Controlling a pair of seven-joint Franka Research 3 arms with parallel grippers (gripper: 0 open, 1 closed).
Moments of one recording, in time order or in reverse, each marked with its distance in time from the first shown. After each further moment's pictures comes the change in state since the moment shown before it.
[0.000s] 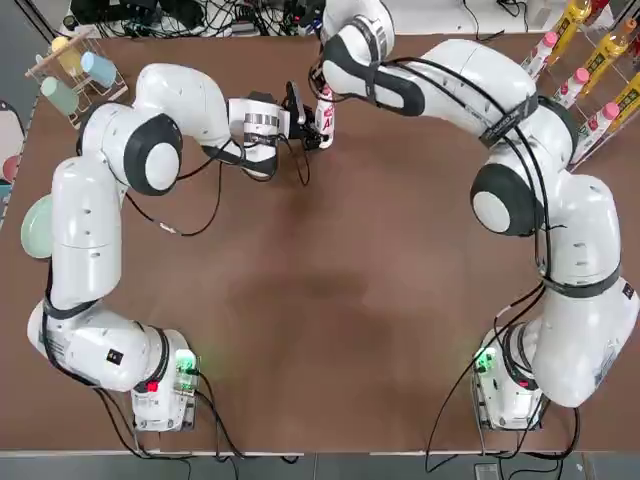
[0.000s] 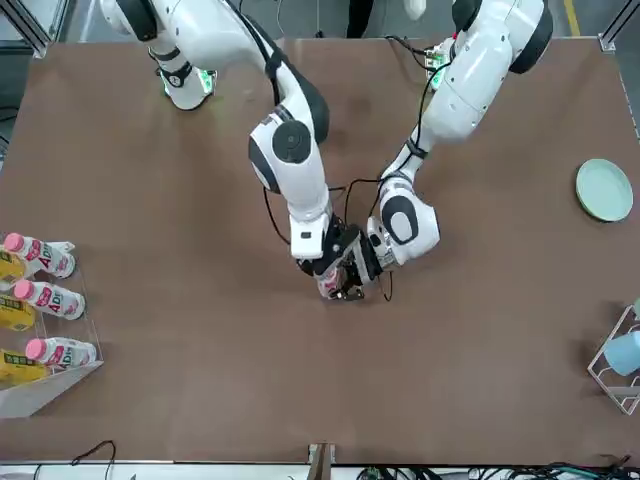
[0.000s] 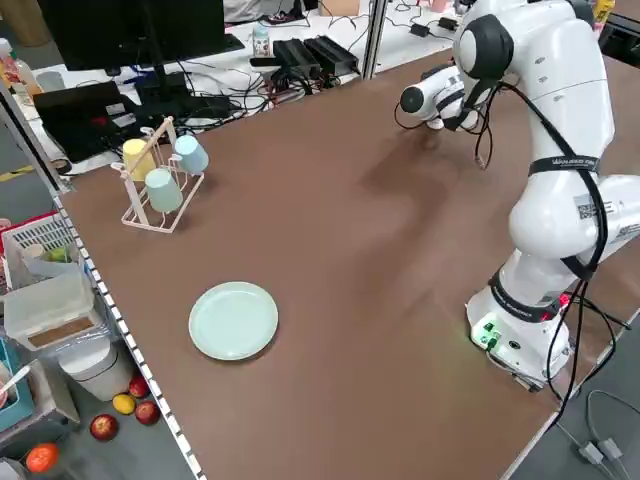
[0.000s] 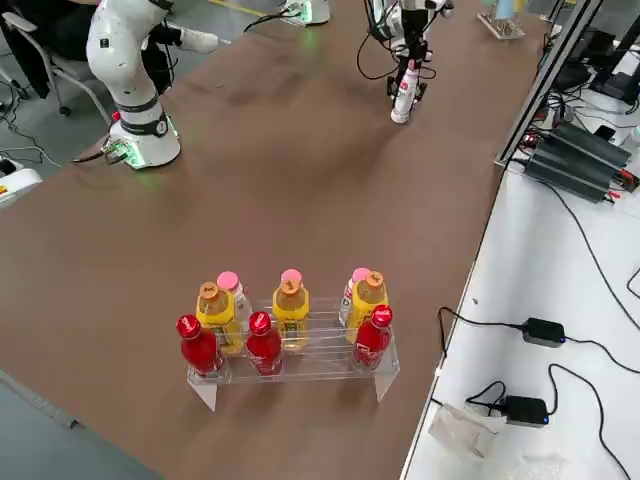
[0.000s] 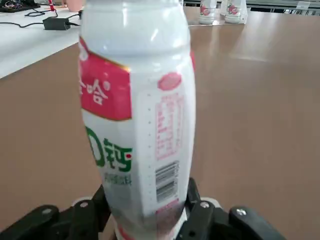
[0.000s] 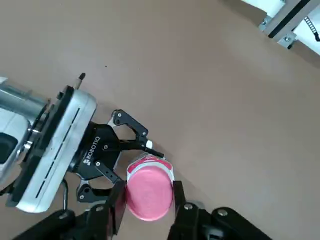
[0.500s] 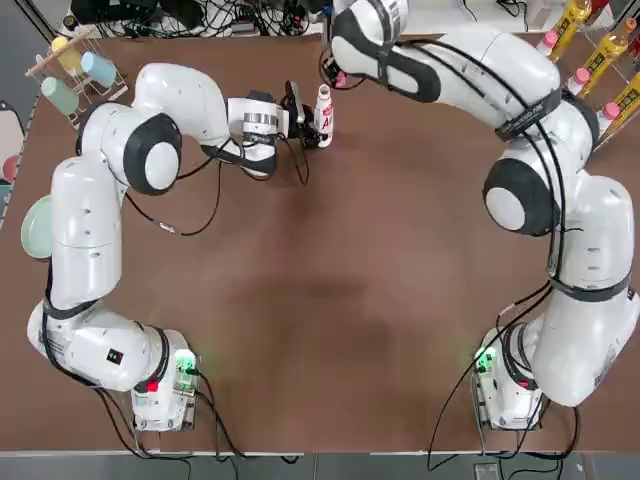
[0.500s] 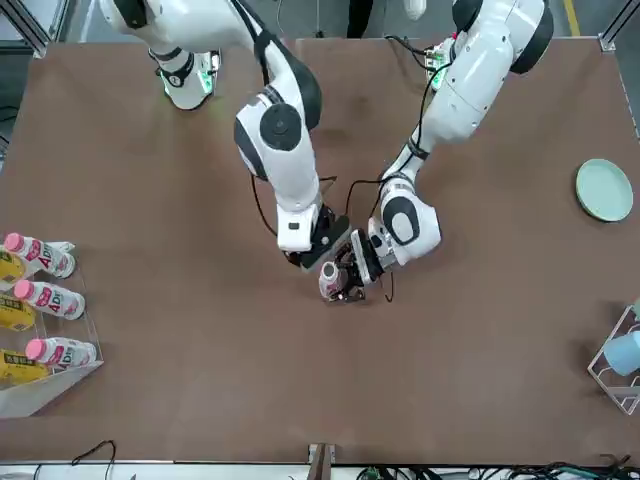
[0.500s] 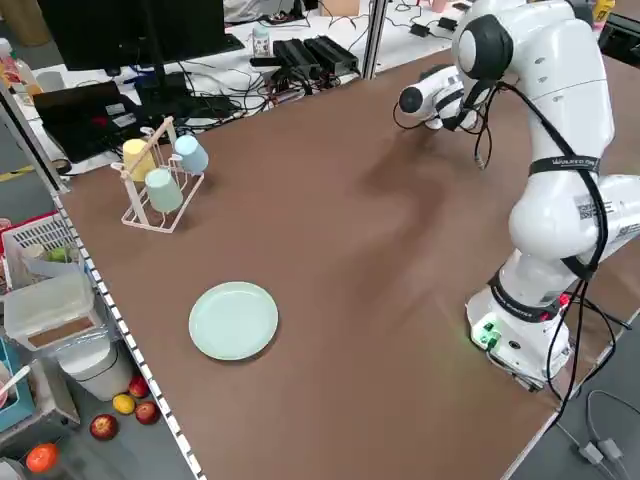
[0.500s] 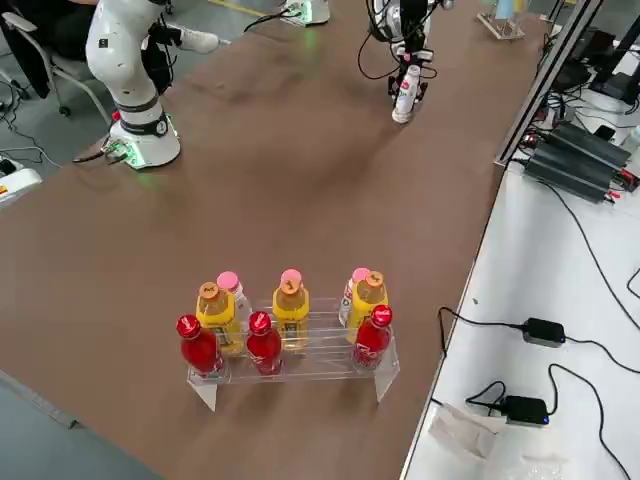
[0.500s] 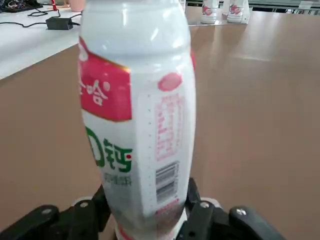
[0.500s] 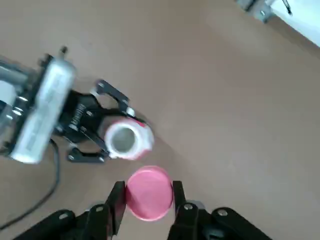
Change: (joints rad) left arm 0.006 0.000 0.002 0.001 0.000 0.000 0.000; right arm -0.042 -0.096 -0.010 -0.048 0.000 -0.167 -0.006
